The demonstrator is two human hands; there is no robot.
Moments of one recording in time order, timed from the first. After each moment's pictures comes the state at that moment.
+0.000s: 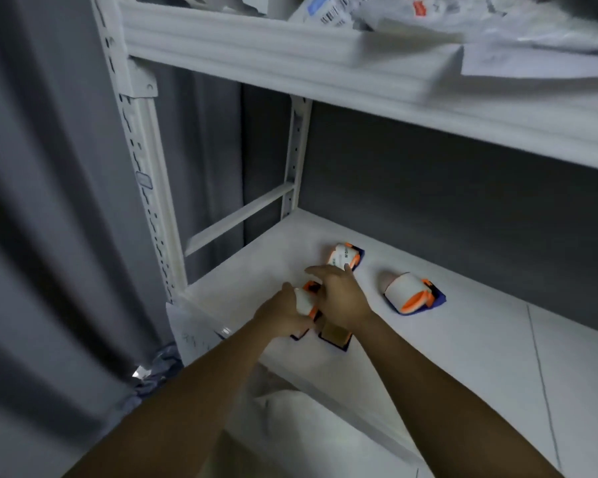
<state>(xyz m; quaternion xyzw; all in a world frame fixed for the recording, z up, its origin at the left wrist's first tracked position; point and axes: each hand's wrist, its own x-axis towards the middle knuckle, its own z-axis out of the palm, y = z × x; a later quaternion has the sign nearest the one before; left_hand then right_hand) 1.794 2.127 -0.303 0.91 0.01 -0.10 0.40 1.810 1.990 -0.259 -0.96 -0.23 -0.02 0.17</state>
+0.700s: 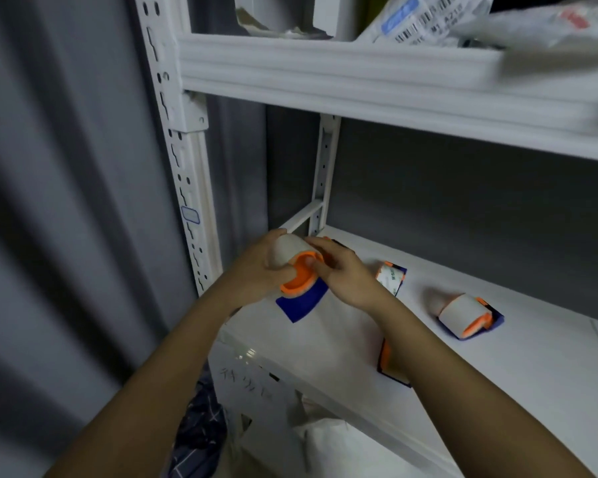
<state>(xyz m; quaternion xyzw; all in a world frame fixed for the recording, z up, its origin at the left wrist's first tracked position) 1.806 2.264 -0.194 0.85 -0.12 0.02 0.51 1.841 2.085 -0.202 -0.82 -0.26 0.04 0.51</state>
